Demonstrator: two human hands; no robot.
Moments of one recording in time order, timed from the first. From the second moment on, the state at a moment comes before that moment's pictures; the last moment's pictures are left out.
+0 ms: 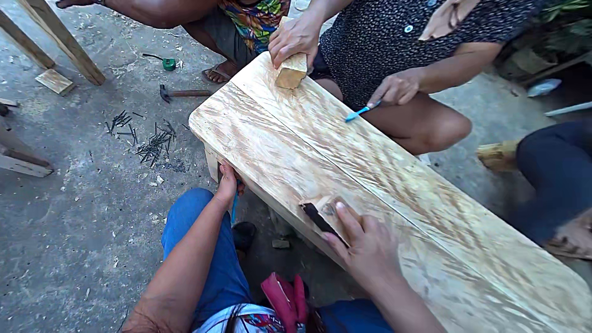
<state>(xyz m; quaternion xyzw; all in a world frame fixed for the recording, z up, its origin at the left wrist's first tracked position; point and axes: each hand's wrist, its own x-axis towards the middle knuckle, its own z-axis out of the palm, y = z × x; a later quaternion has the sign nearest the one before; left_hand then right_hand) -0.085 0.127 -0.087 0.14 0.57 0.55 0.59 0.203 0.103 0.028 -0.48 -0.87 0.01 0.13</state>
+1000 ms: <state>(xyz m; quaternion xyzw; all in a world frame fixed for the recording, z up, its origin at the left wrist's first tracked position) -0.080 0.126 -0.078 0.17 0.61 0.56 0.53 0.058 0.170 0.061 -0.52 -0.84 0.16 0.02</state>
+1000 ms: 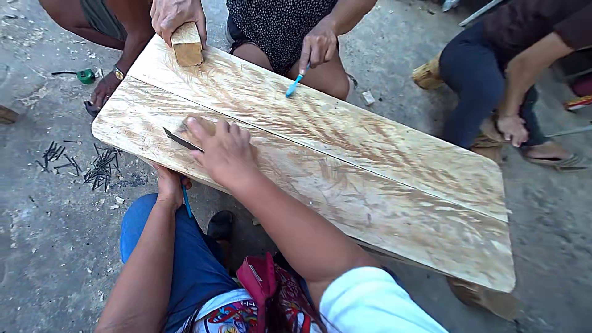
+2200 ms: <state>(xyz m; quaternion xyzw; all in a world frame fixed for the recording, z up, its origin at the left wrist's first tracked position) -0.078 0.128 -0.078 0.15 0.63 0.56 0.51 0.235 0.164 0.043 -0.58 -0.81 0.08 0.07</state>
